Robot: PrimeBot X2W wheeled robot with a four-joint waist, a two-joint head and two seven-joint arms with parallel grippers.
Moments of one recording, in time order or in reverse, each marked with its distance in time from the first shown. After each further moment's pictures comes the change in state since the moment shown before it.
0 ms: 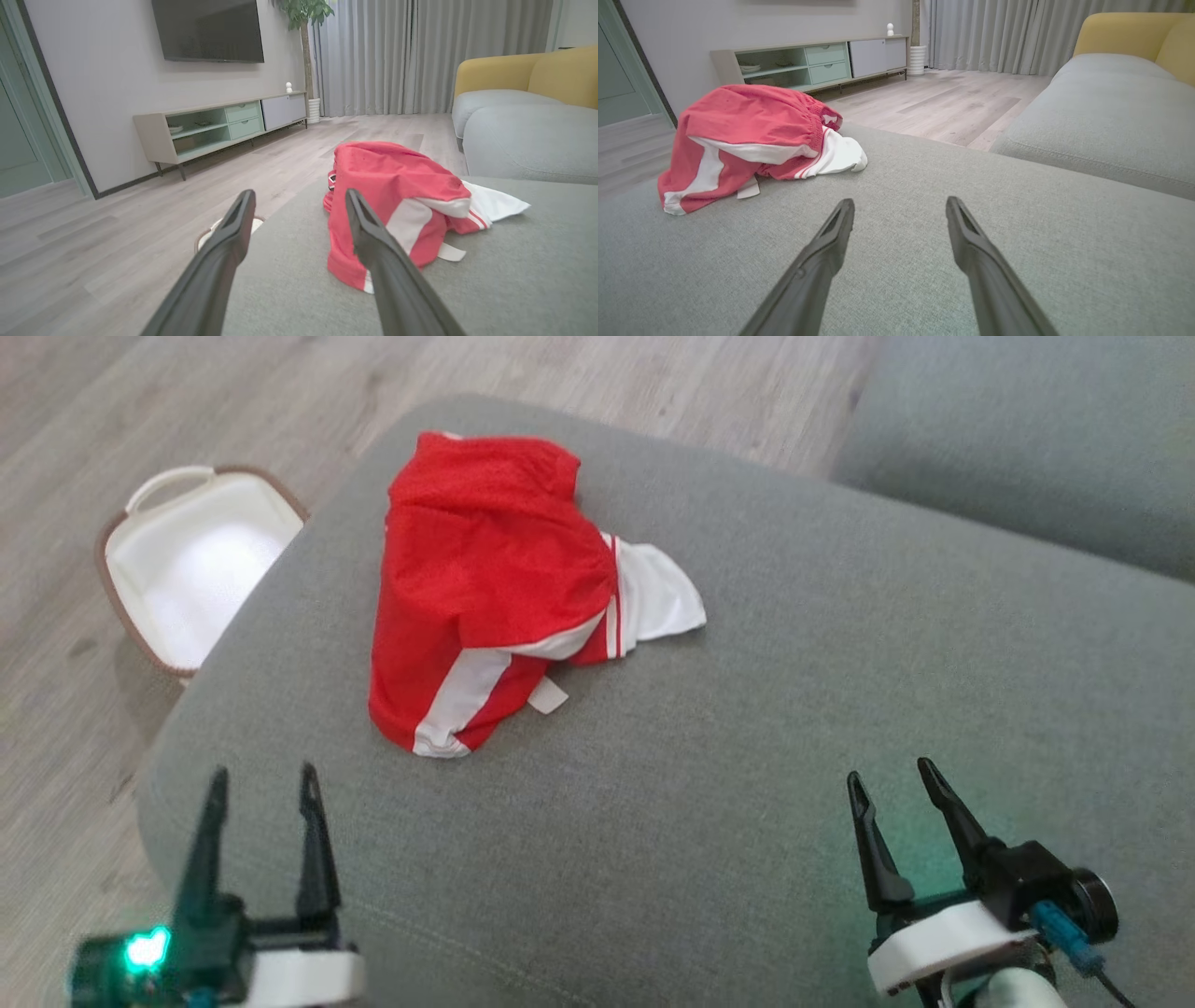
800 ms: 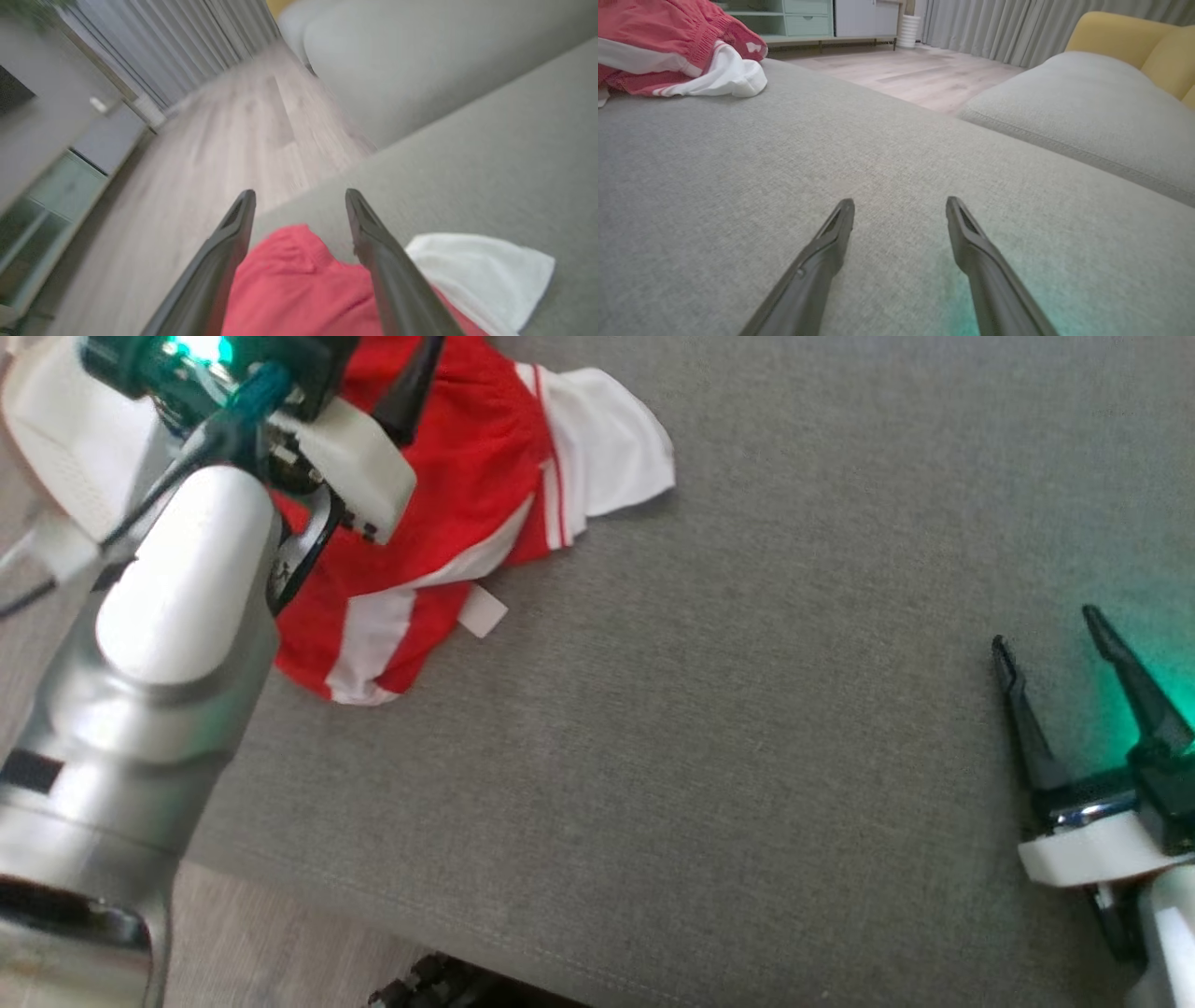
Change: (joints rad) left arm -1.092 0.191 -0.481 0.460 -0.145 -0.236 0.283; right arm -0.074 -0.237 -0.089 -0.222 -0.123 0.000 -0.008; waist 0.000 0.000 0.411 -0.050
